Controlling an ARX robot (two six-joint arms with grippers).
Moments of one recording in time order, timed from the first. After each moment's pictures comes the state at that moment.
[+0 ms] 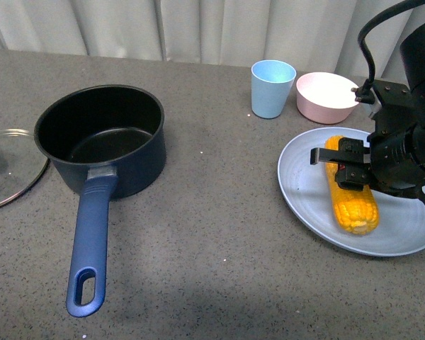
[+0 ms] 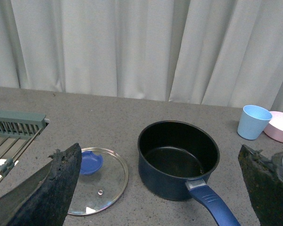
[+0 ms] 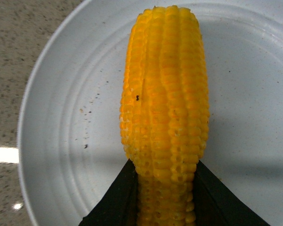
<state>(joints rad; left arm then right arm) 0.00 0.00 0.02 0.00 0.00 0.00 0.21 2.02 0.92 0.12 -0.01 0.28</state>
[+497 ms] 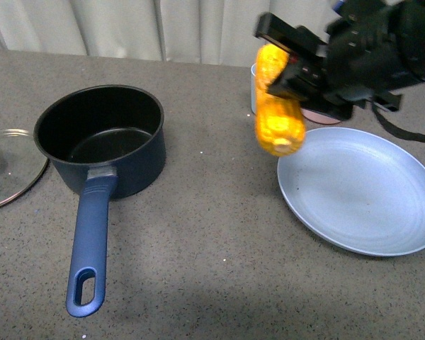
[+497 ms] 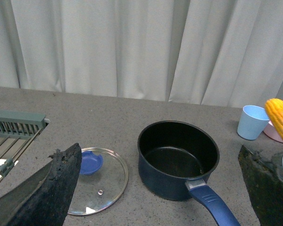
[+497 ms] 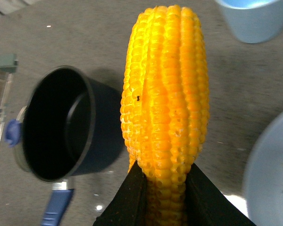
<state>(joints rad) 0.00 0.00 0.02 0.00 0.00 0.00 0.38 1.90 1.05 0.17 -0.26 0.53</state>
